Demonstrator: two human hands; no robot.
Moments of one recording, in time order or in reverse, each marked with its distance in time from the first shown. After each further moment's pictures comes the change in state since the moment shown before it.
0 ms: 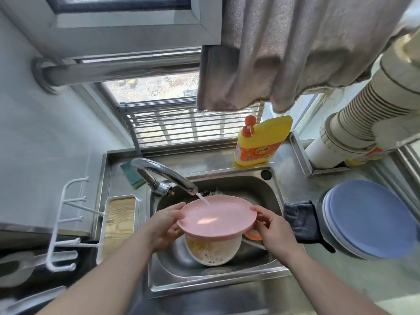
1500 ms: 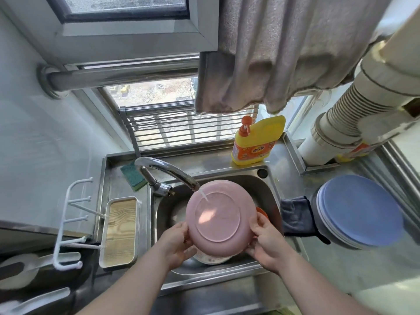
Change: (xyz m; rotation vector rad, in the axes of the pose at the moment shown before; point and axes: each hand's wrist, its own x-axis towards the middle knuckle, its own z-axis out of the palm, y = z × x) left_hand -0.010 -0.051 0.010 -0.075 0.017 -0.091; right_hand -0.031 -0.013 0.035 0.953 -0.103 0.438
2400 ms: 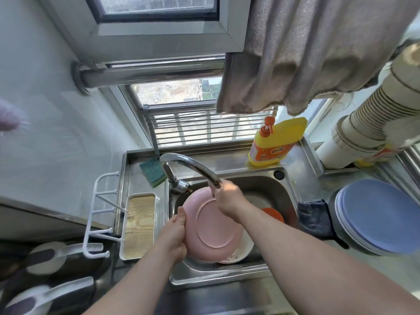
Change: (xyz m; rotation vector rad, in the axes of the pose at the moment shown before) left_hand -0.002 0.019 -0.038 -0.152 0.085 0.194; right_hand 0.034 -0.025 0.158 -1.199 0.006 -0.423
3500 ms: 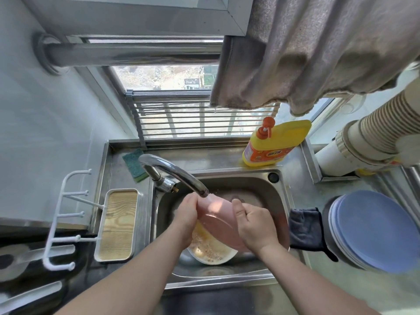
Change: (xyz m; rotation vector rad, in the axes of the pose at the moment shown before) left_hand 0.026 0.001 0.082 0.223 -0.104 0.171; right_hand -0.026 0.091 -0.046 -0.198 0.257 -0.209
